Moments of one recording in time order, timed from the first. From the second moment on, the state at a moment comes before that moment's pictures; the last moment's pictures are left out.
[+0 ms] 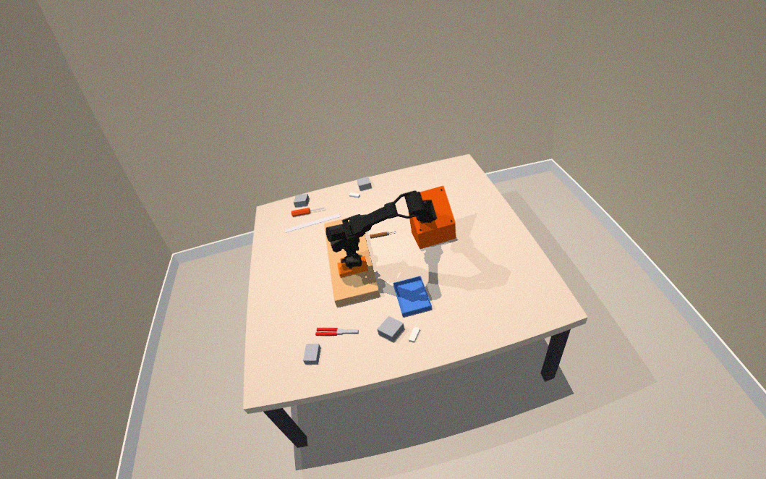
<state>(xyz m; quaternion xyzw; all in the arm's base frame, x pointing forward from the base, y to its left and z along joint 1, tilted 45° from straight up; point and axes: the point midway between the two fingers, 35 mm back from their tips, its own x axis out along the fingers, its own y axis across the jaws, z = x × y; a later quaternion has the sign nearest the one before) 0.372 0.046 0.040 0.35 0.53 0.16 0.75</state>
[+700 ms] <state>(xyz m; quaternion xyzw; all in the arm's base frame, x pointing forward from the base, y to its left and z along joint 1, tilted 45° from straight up) 0.359 -0.010 -0.018 0.35 0.54 0.16 0.75</state>
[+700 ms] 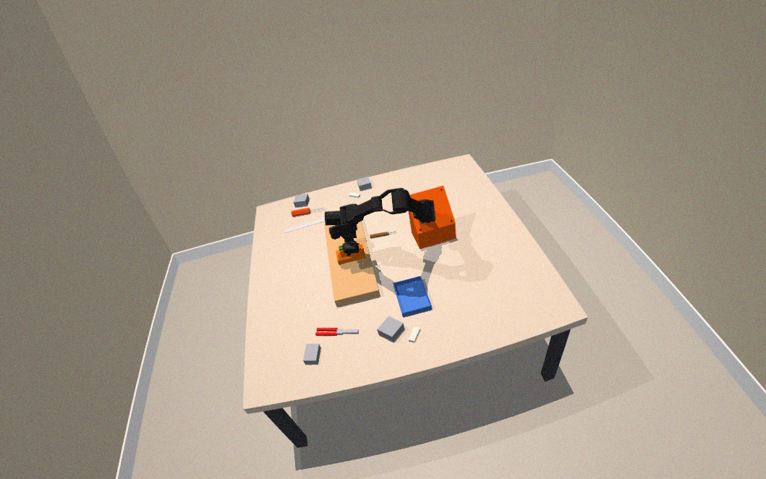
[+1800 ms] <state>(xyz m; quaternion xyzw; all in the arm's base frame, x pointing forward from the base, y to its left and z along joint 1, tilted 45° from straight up) 0.342 -0.099 -0.106 0.35 0.53 0.16 0.75</state>
